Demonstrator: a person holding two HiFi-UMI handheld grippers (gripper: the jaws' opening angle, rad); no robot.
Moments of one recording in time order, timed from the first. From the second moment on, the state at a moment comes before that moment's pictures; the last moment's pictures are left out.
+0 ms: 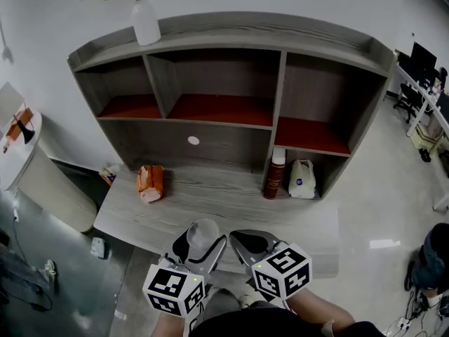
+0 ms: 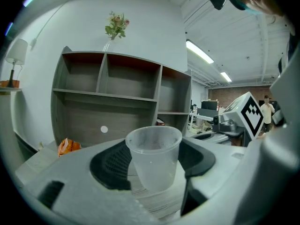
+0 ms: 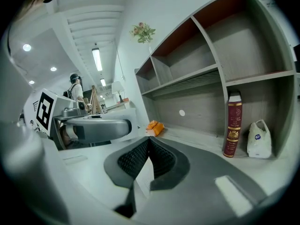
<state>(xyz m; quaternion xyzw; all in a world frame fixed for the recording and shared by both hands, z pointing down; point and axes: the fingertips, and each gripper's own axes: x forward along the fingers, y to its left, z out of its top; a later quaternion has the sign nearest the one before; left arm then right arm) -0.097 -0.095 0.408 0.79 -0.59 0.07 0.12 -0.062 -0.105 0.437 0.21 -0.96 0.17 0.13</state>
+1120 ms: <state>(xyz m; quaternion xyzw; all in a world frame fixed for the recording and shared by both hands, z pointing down) -0.098 -0.271 0.314 0.89 -0.44 0.07 0.07 -0.078 -0.245 0.371 0.32 -0.93 0.17 0.09</state>
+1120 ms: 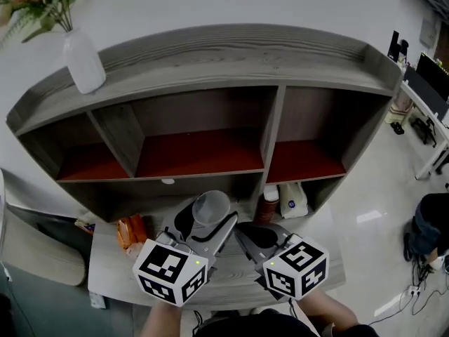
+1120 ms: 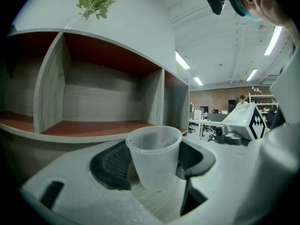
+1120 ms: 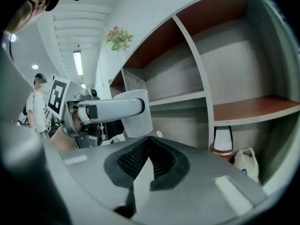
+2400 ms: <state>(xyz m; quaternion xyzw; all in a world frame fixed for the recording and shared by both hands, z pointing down) -0.060 -0.401 0.245 0.94 -0.34 0.10 0.00 -0.055 -0.288 0.357 0.41 -0.89 0.18 0.10</state>
